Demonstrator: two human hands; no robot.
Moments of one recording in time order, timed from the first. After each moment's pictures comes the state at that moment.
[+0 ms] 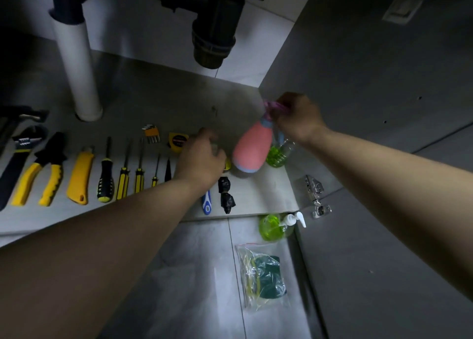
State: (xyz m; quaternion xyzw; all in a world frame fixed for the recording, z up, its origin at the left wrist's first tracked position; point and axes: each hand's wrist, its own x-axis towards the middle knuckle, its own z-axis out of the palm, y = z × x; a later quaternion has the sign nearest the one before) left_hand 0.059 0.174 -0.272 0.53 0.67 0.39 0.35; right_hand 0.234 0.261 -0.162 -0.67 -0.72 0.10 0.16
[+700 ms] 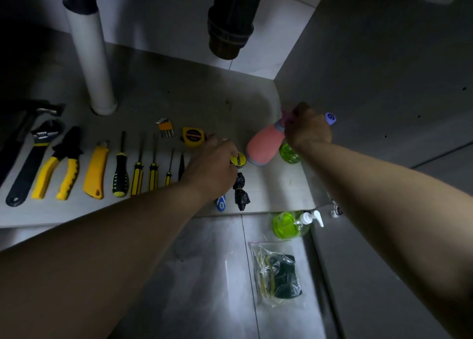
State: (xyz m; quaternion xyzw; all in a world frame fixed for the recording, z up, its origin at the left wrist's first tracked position) left_hand 0.048 0.160 -0.287 0.67 0.63 0.28 0.28; right_hand 0.232 0.272 -0.219 -0.77 -0.63 0.03 0.10
